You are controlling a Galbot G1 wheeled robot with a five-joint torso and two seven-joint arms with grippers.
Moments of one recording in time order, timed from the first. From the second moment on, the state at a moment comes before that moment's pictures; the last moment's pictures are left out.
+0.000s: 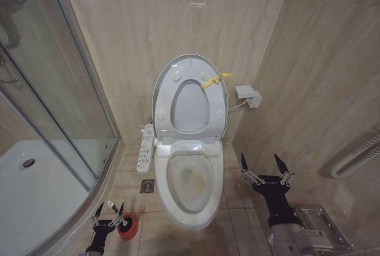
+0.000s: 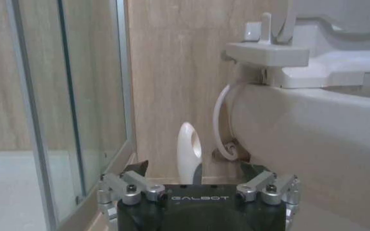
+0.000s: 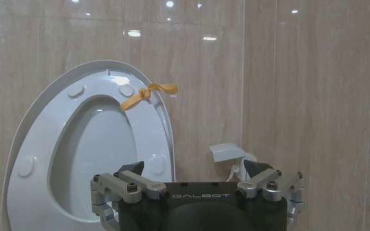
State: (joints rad) left arm 1.24 -1.32 -0.62 -0.97 -0.30 -0.73 0.31; right arm -1.80 1.53 0.51 2.49 0.00 -0.02 0.13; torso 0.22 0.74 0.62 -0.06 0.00
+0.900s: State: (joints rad) left arm 1.19 -1.34 -0.62 -0.89 -0.30 -0.78 0.34; right arm -1.80 1.53 0.51 2.49 0.00 -0.02 0.13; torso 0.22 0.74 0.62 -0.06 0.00
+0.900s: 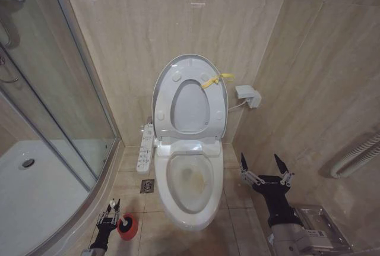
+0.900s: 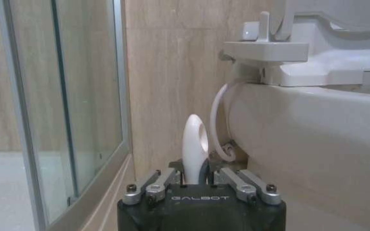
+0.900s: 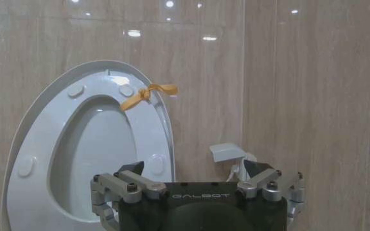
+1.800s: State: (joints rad) left arm 1.30 -1.34 -0.65 -1.08 -0.41 -0.82 0.36; right arm -1.80 1.53 0.51 2.49 0.00 -0.02 0.13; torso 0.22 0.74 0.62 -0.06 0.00
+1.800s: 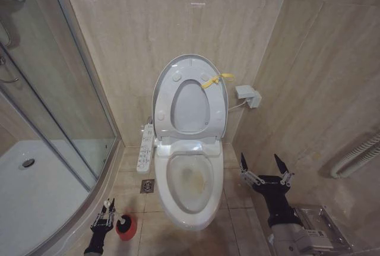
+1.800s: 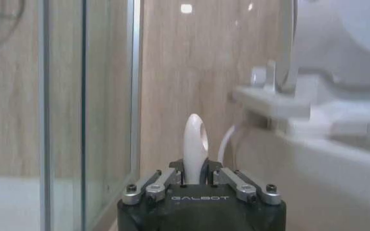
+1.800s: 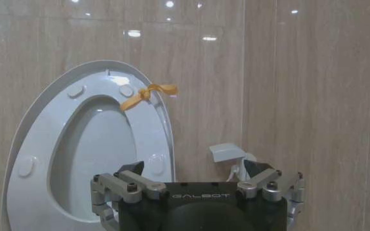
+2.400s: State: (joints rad) left arm 1.75 -1.31 -0.72 -1.79 -0.58 -0.74 0.33; right arm -1.80 1.53 0.51 2.49 0.00 -0.02 0.13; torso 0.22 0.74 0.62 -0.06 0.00
